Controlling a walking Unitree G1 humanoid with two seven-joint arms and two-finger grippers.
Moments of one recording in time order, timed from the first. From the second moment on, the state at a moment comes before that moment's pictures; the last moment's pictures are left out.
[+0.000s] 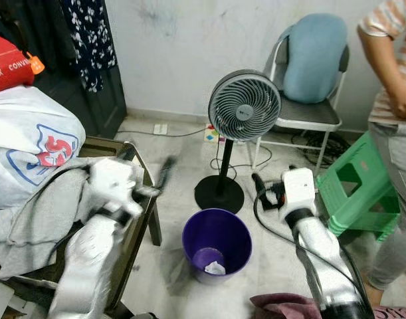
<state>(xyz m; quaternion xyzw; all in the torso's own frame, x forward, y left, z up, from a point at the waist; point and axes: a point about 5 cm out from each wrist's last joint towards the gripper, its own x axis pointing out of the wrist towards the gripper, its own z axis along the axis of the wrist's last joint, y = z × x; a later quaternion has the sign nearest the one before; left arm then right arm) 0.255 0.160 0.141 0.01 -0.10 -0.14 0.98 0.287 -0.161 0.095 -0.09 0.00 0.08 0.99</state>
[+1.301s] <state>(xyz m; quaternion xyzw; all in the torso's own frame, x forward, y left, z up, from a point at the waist) 0.241 0.159 0.122 0.03 -0.08 -0.11 0.99 0.276 -0.160 0.118 -0.12 -0.01 0.10 0.99</state>
